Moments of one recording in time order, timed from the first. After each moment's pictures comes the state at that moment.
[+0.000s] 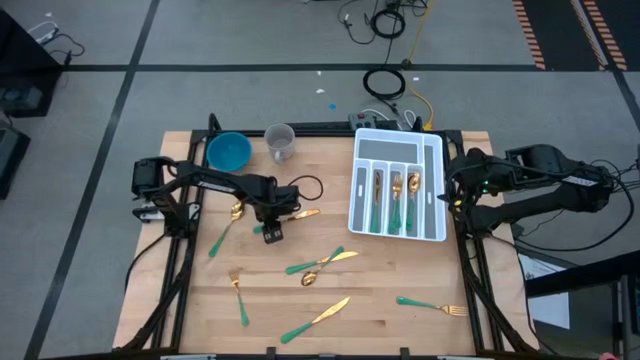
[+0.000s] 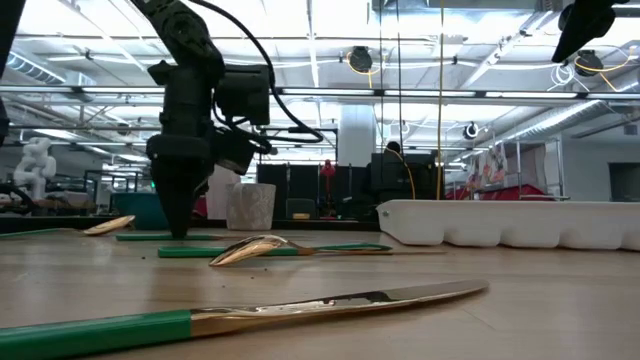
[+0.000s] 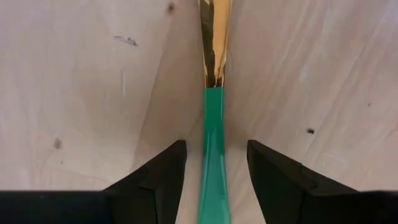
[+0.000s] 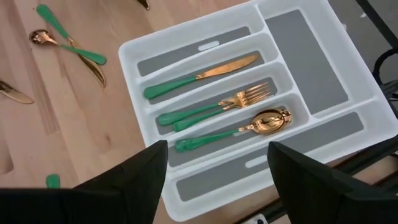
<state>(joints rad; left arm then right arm) 0.14 1.75 0.92 -0.72 0.13 -0.16 0.02 0.82 1.23 -1.45 0.24 0.46</state>
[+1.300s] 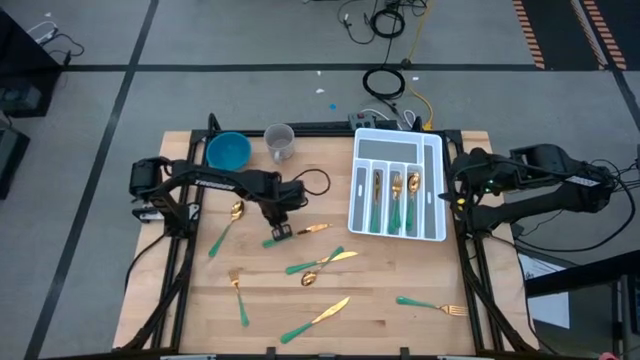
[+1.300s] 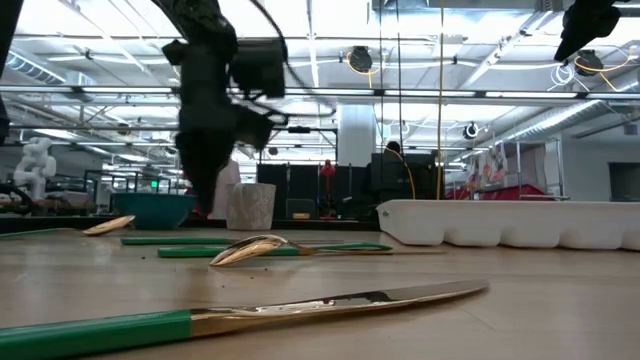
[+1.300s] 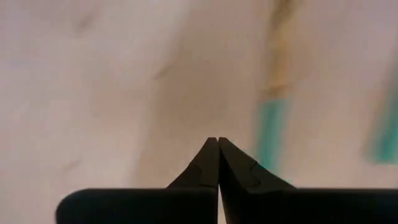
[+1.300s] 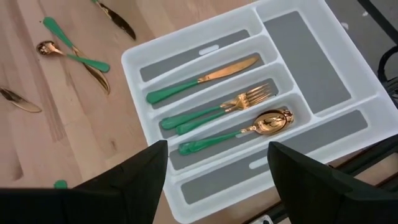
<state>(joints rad) 0.12 1.69 1.06 -0.78 0.15 -0.24 0.02 0.80 1.23 -1.45 0.24 0.49</state>
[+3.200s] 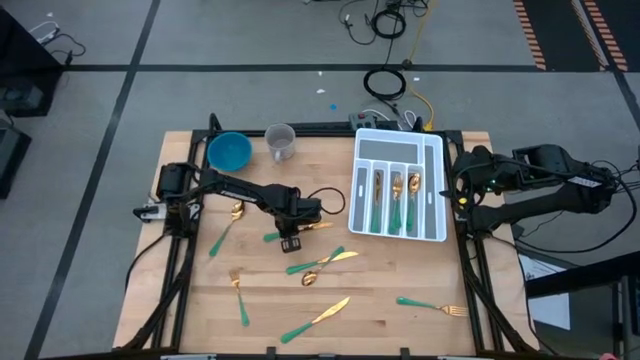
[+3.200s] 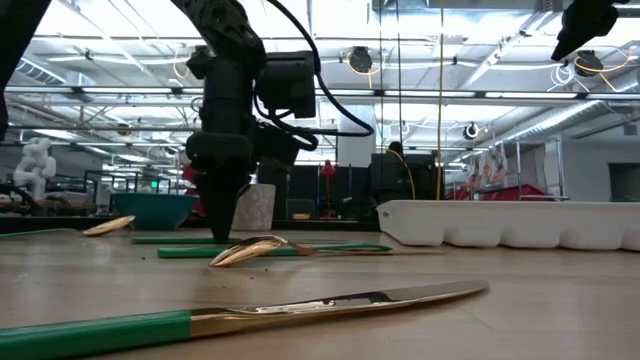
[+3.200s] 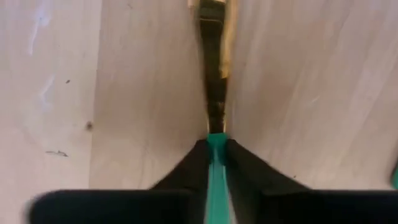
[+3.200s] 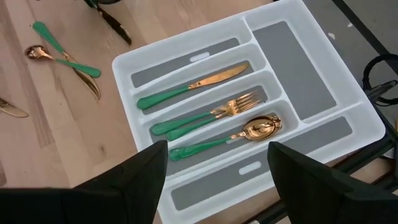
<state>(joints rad) 0.02 1.98 1.17 -0.75 0.13 -0.20 0.02 0.79 1.23 -1.44 0.28 0.46</state>
